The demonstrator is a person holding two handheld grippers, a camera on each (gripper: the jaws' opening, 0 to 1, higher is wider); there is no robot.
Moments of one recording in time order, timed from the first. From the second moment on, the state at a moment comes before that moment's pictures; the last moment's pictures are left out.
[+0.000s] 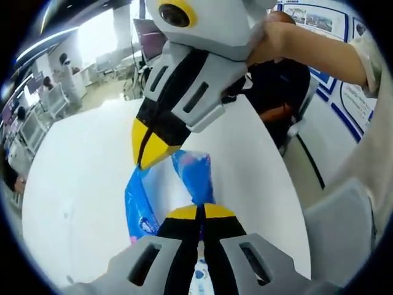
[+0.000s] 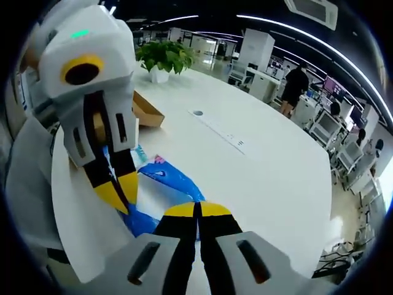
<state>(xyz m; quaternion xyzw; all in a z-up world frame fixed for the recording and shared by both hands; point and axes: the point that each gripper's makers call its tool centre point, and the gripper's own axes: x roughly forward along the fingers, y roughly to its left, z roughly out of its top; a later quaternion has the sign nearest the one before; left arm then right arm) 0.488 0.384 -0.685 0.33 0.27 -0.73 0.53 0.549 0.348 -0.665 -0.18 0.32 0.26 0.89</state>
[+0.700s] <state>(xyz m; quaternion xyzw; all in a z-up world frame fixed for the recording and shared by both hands) 0.479 0.343 -0.732 0.32 0.28 -0.76 0.49 0.548 0.308 -0.719 -0.16 0.35 0.24 0.89</state>
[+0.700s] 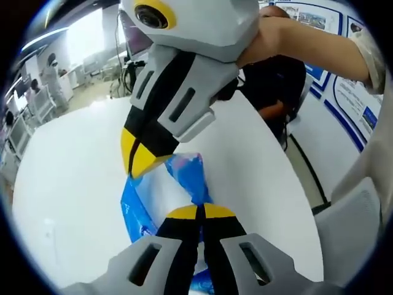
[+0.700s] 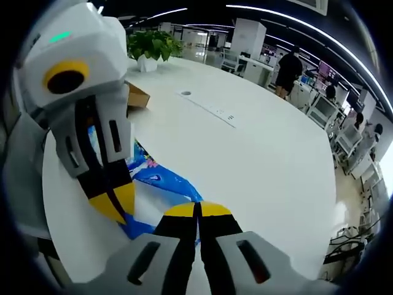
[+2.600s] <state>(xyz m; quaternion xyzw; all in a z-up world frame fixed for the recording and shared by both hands) 0.488 0.355 -0.736 0.33 0.24 -0.76 0.51 0.544 0.323 -0.724 -0.18 0.36 0.25 0.88</state>
